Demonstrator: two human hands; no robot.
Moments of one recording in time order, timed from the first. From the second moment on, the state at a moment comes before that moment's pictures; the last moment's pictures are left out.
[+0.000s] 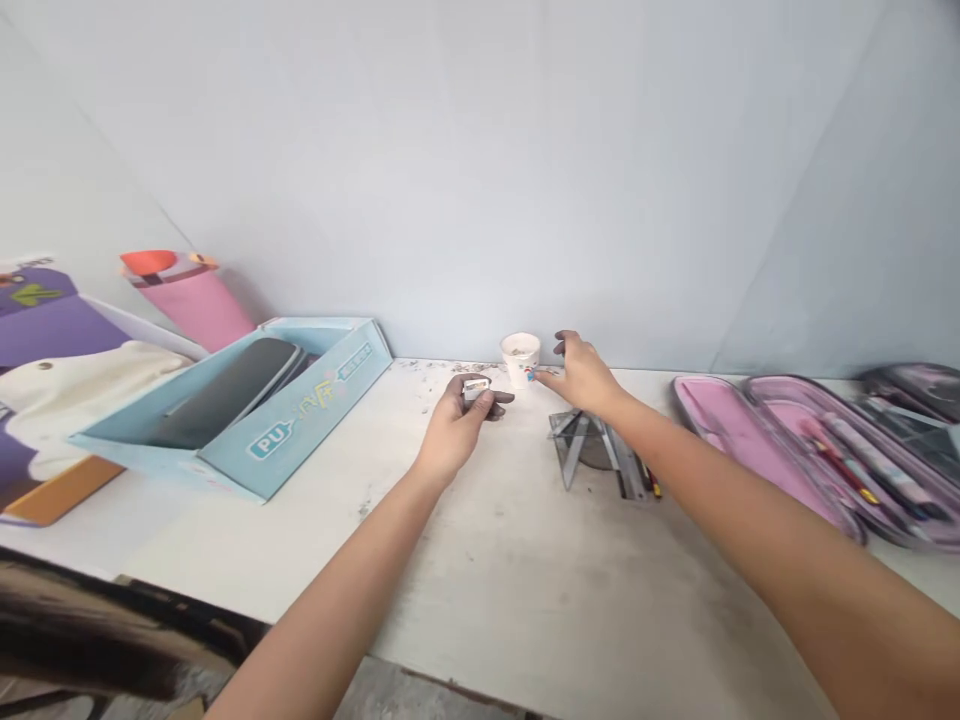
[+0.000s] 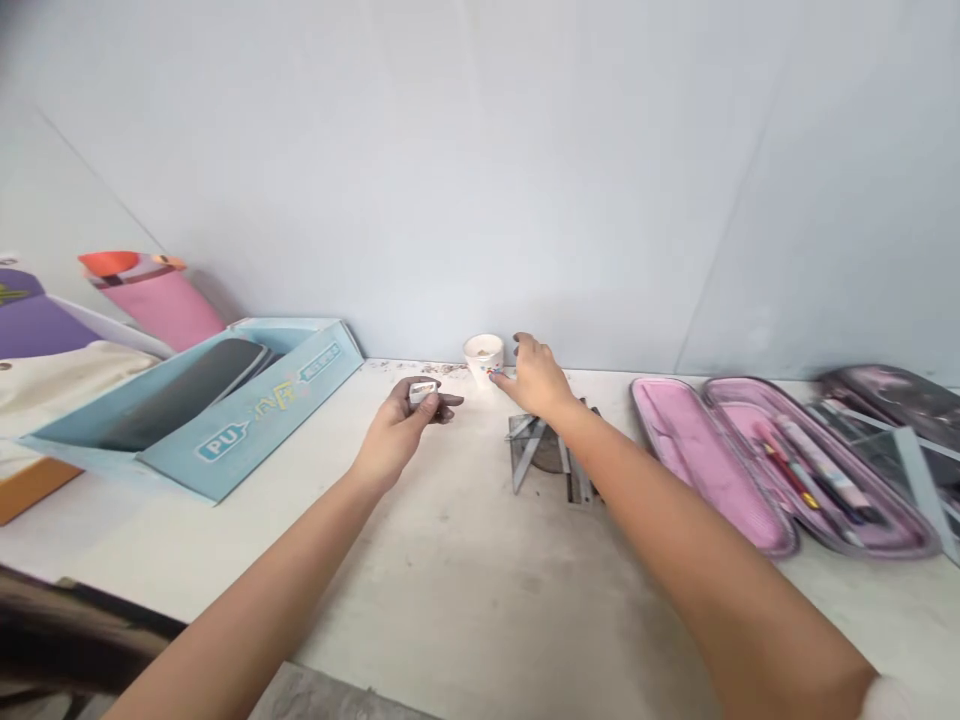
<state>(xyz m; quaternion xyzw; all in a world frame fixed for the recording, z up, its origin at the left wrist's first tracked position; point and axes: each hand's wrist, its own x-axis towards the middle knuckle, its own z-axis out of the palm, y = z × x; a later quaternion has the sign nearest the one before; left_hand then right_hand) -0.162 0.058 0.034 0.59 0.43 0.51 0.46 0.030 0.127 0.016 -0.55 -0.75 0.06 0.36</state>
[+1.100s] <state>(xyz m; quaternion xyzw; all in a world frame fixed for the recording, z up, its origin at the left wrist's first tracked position) -0.210 0.059 0.093 0.83 0.55 -0.05 -0.09 -0.043 0.075 0.018 -0.47 -0.87 -0.04 0.16</state>
